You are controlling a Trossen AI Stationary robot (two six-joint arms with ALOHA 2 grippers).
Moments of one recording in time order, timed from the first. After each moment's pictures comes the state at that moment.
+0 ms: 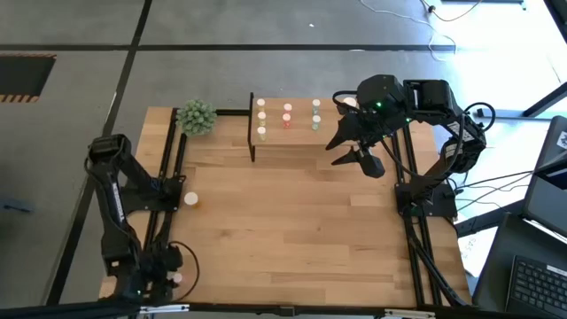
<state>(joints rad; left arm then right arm) -1.33 1.42 0.96 -0.67 -0.35 -1.73 -0.09 1.64 2.33 -1.46 -0.33 -0.22</state>
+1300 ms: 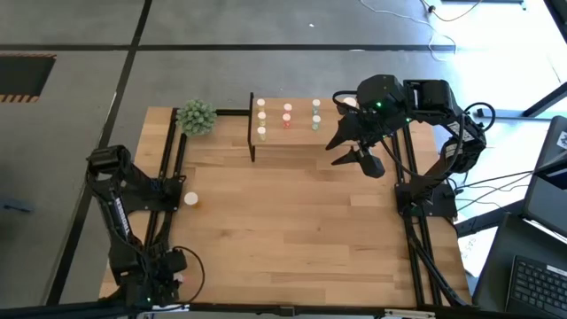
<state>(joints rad) -1.32 1.55 0.96 -0.68 -0.27 -1.76 -0.09 1.64 2.33 -1.46 -0.33 -0.22</state>
